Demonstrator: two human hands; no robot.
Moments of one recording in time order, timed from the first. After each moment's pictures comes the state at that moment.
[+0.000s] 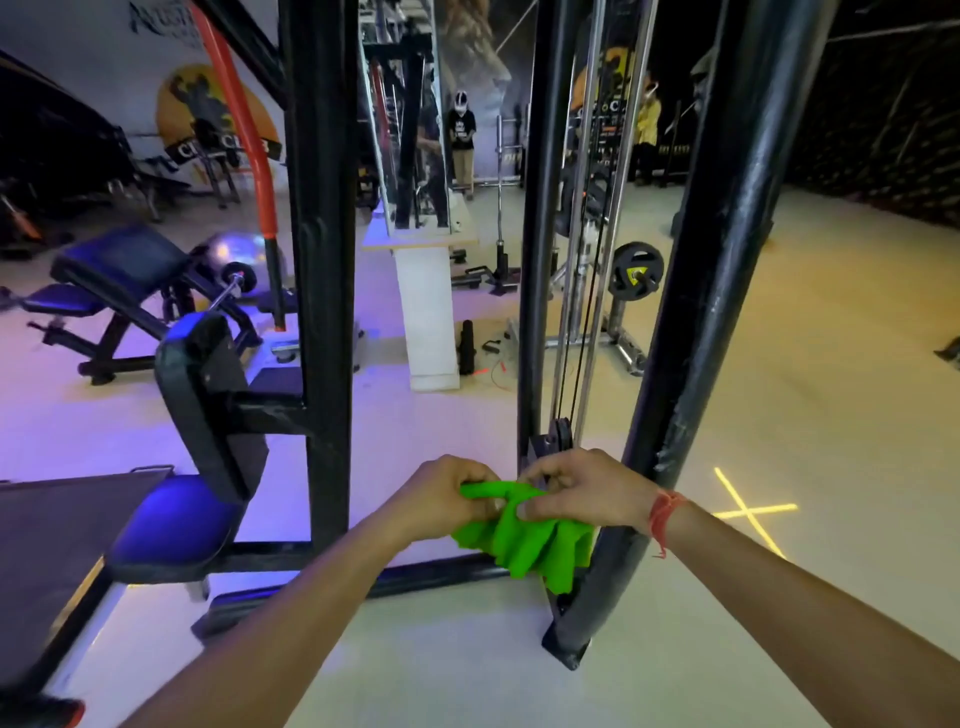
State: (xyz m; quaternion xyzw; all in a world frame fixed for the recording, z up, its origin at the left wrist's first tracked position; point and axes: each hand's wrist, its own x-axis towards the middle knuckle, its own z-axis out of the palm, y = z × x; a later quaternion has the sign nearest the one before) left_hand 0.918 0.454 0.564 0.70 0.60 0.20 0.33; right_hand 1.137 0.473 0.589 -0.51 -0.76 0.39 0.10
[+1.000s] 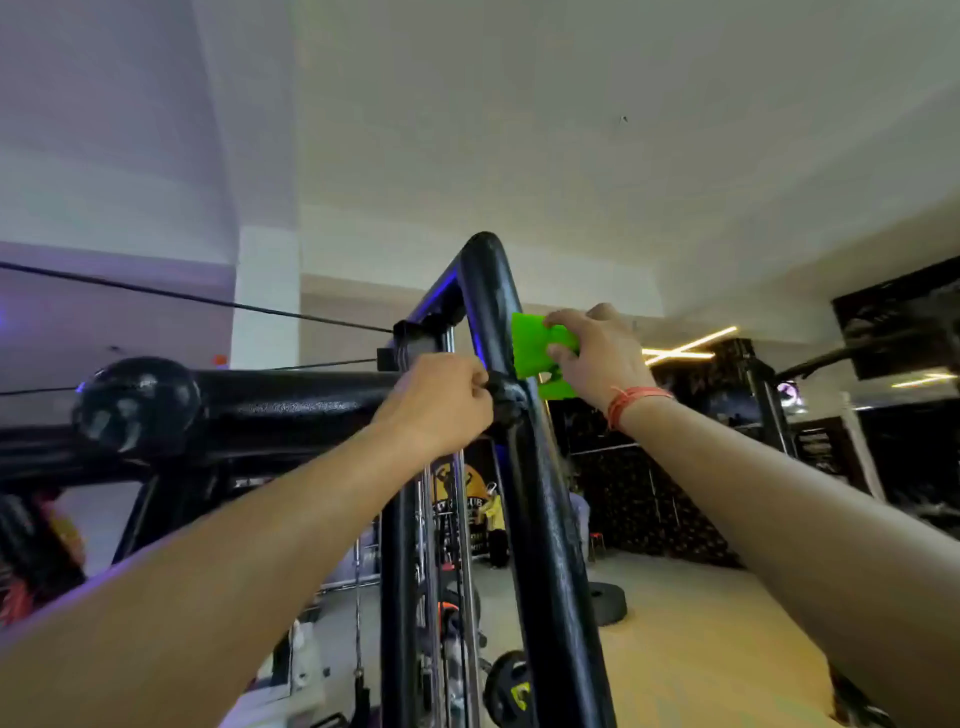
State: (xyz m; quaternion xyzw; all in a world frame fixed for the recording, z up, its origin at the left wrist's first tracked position) left_hand 1.058 0.550 1.084 0.79 0.37 0.45 -0.17; right_hand 1.268 0.547 1.106 -0.51 -0.59 -0.29 0.55
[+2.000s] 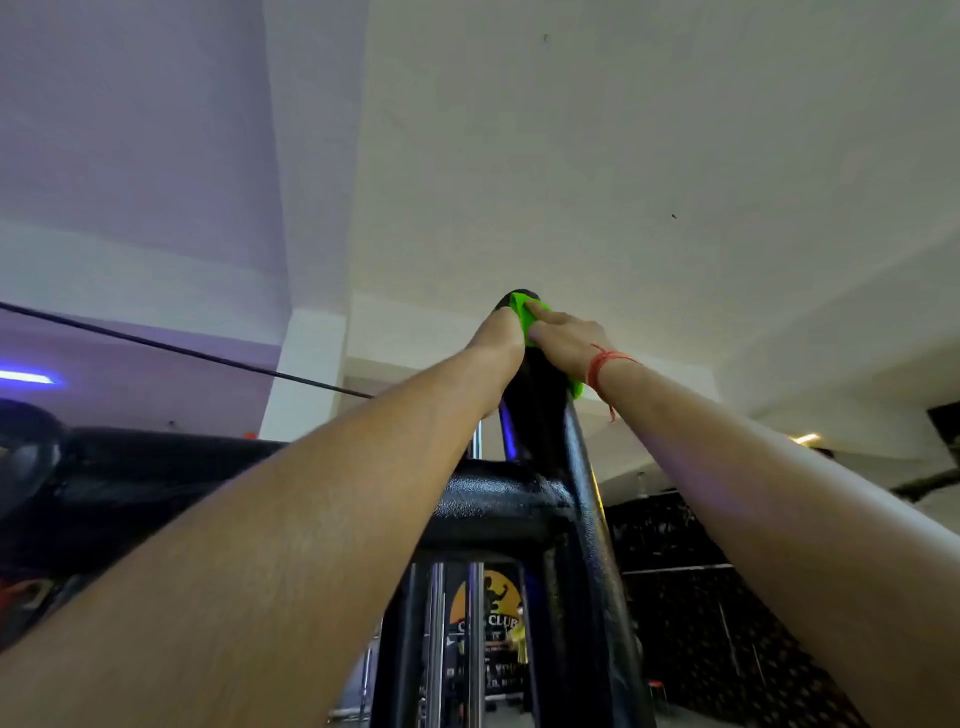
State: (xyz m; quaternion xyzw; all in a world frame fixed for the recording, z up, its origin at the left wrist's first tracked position) left_hand 1.141 0.630 1.222 0.66 0.26 0.64 0.29; right_hand 1.262 0.680 1.267 -0.47 -0.66 -0.19 0.55
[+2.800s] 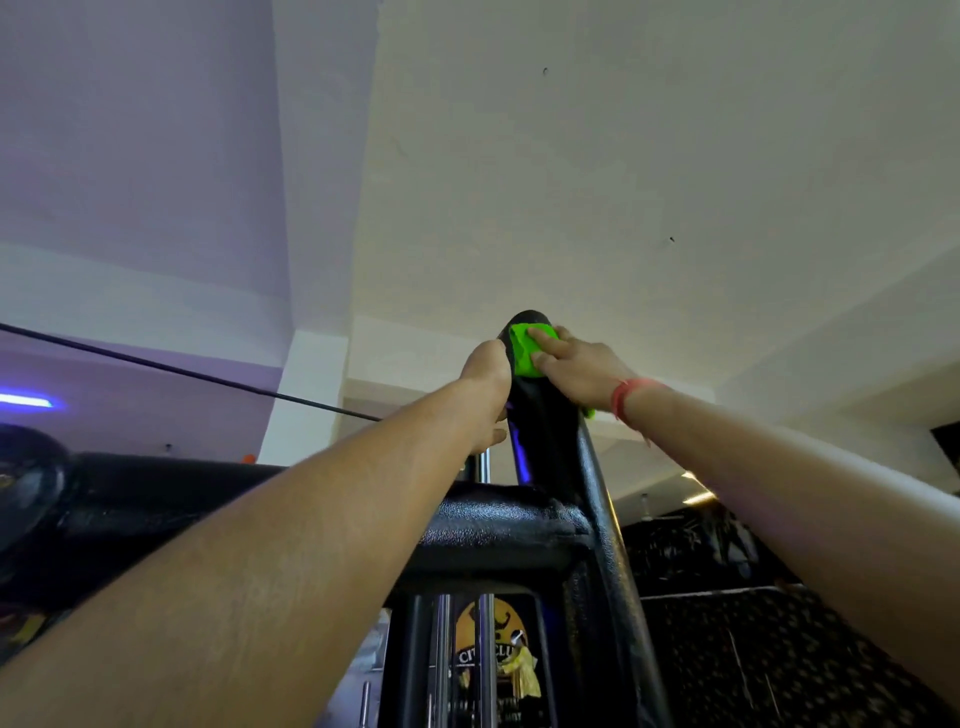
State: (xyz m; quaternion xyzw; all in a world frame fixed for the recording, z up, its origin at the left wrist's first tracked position) left_hand 1.127 0.670 1.229 0.65 0.27 0.61 0.36; right_hand 1.271 0.690 1.269 -0.49 -0.67 -0.29 0.47
